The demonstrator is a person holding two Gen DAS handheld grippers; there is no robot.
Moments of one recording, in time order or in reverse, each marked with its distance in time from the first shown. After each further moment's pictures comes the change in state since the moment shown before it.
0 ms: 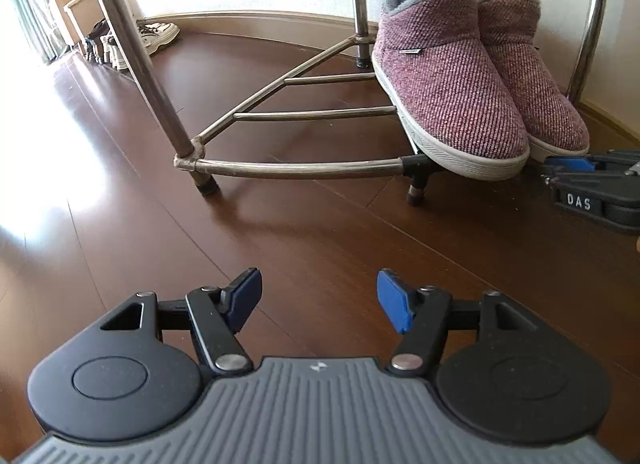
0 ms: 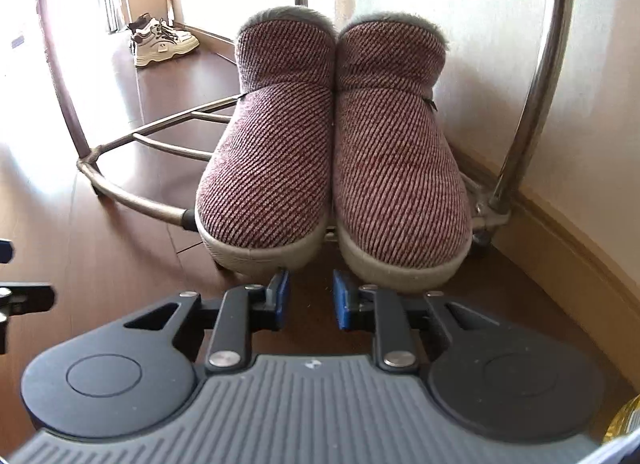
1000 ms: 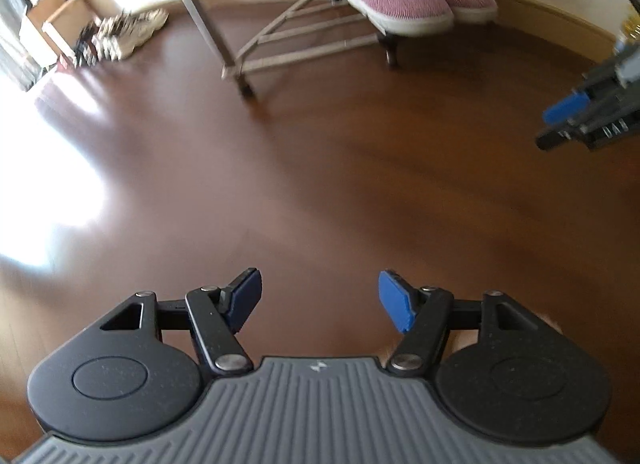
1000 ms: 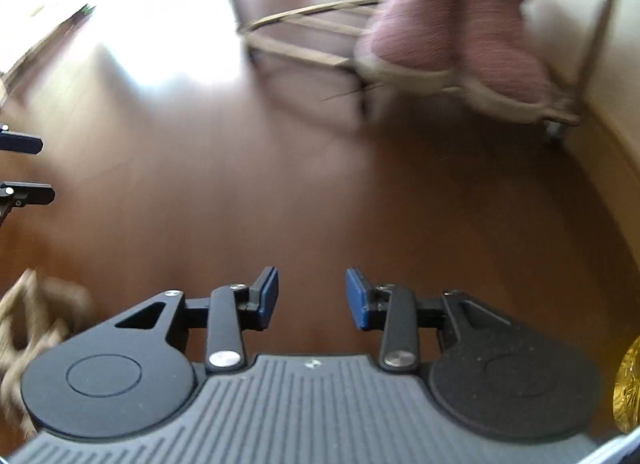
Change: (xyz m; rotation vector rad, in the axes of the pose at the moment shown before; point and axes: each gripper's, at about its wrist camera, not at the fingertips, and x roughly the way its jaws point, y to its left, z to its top) left arm -0.152 0.061 -0.156 0.193 0.122 -0.017; right arm -0.113 0.048 -0.080 -0.255 0.317 0.373
